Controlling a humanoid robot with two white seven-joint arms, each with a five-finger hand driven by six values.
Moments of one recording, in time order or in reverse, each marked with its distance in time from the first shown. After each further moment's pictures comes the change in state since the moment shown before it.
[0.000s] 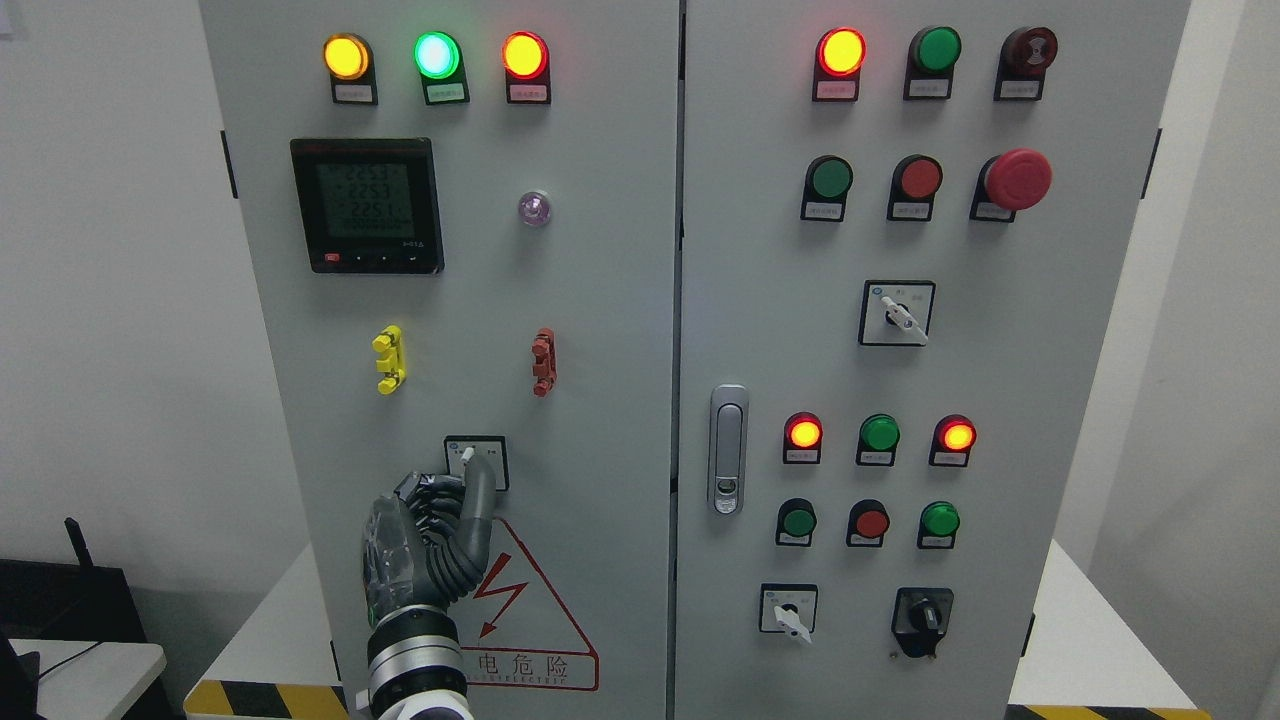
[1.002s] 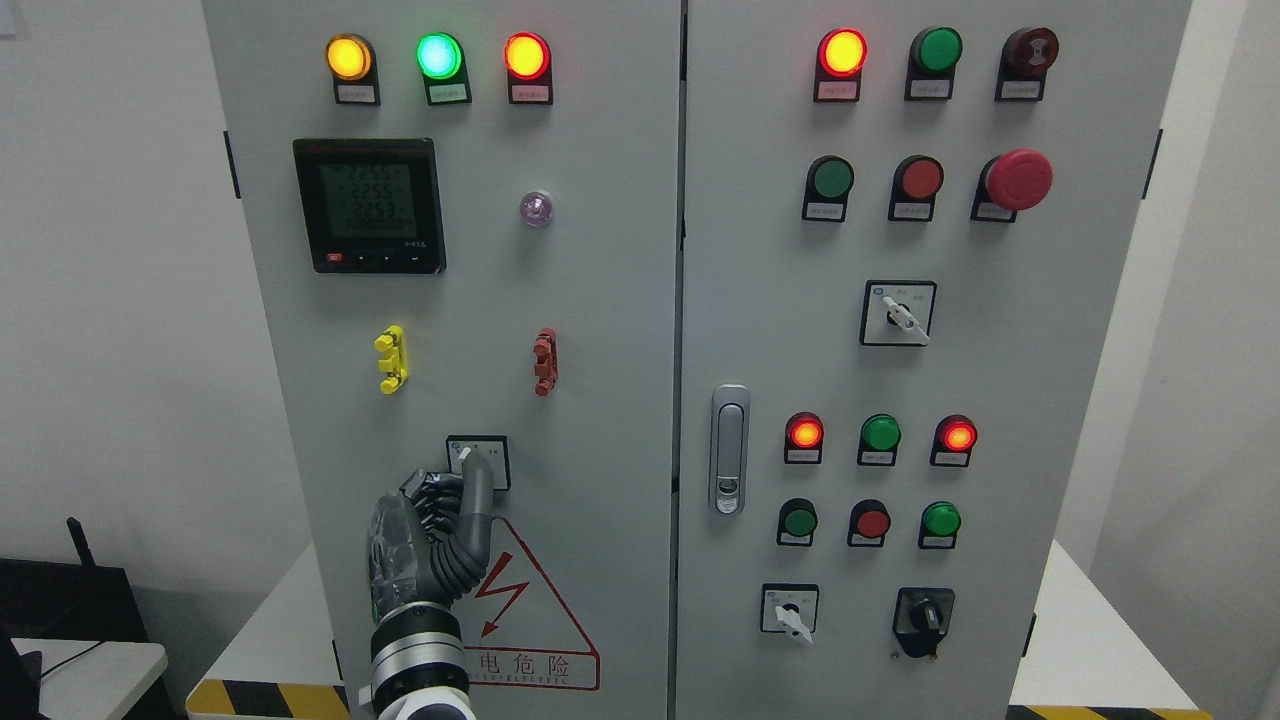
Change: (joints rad) left arm -0.004 0.000 0.000 0.004 0.011 0.001 -0.010; right arm 0.000 0.000 0.000 0.000 0.000 0.000 0.000
